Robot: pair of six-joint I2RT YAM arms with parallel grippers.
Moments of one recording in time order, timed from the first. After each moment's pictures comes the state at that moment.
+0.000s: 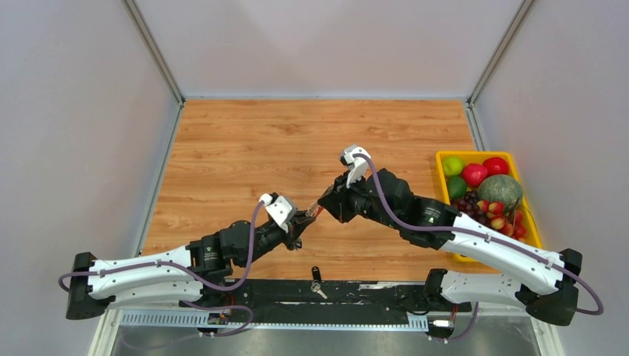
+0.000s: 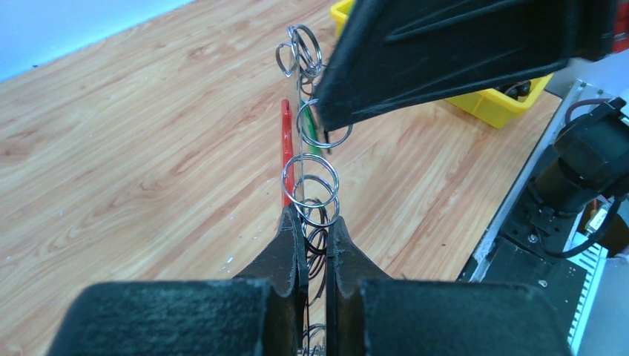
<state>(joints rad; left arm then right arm) -1.30 0.70 0.51 0.12 -0.42 -0.09 1.11 1.05 1.07 -0.37 0.14 0.46</state>
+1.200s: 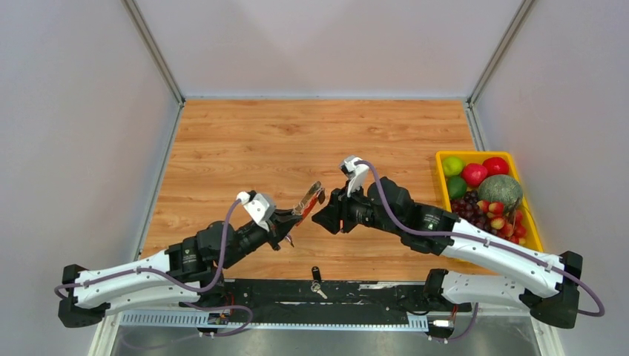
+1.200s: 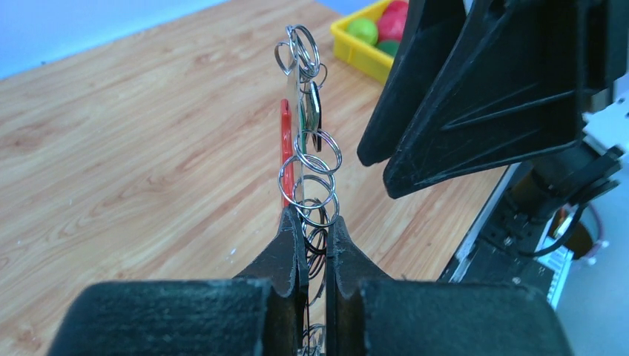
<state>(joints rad) -1.29 0.55 0.55 -0.07 -0.40 -0.14 1.12 1.01 0.99 -0.34 0.02 0.51</state>
